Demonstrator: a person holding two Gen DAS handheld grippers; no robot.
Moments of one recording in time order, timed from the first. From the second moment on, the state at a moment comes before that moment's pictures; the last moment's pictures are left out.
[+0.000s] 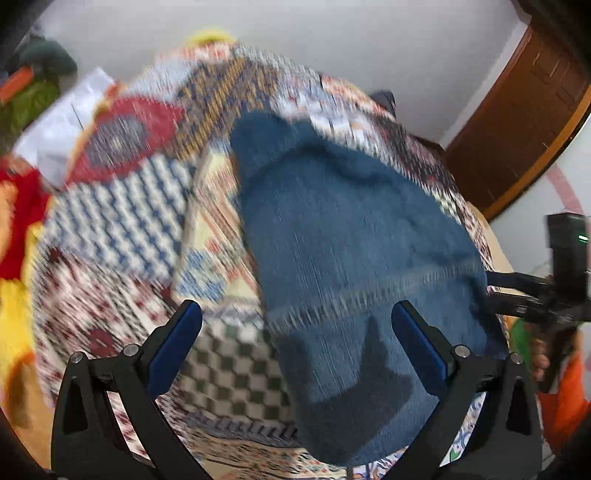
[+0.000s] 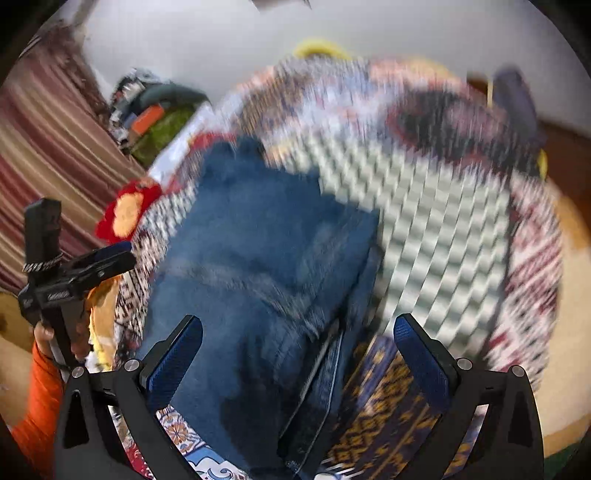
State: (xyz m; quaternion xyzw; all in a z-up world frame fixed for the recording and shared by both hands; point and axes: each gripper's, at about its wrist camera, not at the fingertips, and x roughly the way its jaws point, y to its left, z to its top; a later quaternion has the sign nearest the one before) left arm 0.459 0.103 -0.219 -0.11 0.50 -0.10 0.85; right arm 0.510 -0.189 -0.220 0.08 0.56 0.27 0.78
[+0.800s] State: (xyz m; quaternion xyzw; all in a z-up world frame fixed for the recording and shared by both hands) left arm 0.494 0.079 -0.286 -0.29 0.53 -0.20 0.77; right arm 0.546 -0.162 -0.280 0.18 0.61 0.33 0.70
